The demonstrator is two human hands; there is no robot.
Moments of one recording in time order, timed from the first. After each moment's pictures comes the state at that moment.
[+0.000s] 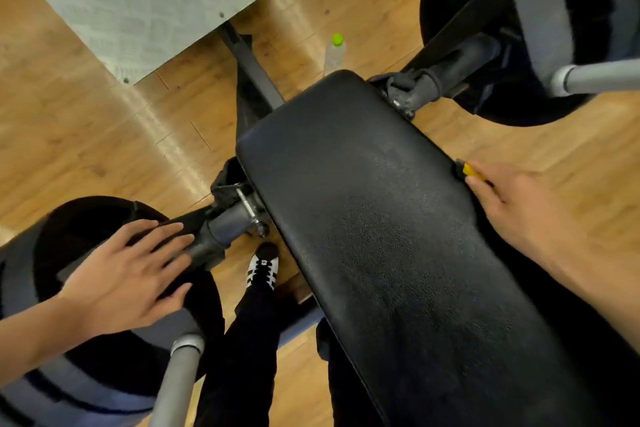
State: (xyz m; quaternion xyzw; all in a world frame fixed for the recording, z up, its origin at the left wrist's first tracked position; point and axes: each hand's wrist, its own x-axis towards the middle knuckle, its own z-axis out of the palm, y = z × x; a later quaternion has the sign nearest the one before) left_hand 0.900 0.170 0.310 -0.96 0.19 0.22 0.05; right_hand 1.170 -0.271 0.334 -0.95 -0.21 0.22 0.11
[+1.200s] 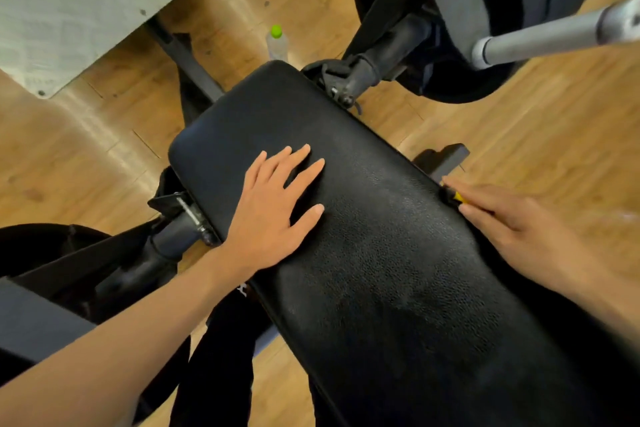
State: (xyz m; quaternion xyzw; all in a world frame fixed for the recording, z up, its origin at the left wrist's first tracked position) left_hand 1.049 -0.032 0.258 -0.95 0.05 0.09 -0.30; right_hand 1.137 -0.347 0.374 -0.91 -0.15 0.32 0.24
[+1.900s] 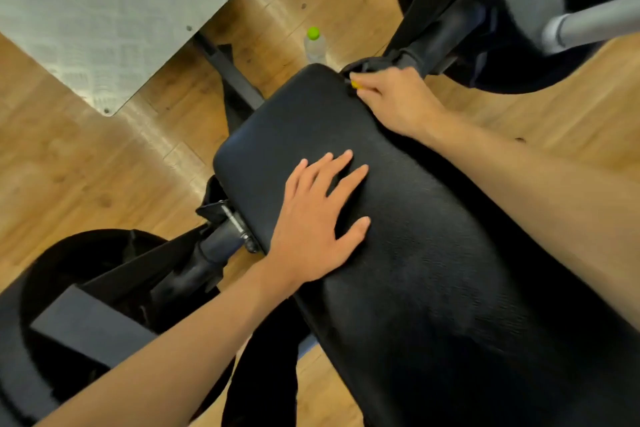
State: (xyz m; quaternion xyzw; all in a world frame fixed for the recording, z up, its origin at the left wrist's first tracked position) left_hand 1.049 -0.031 0.256 -0.95 0.04 0.09 -0.28; right_hand 1.264 -0.159 0.240 -0.91 -0.23 0.26 0.22
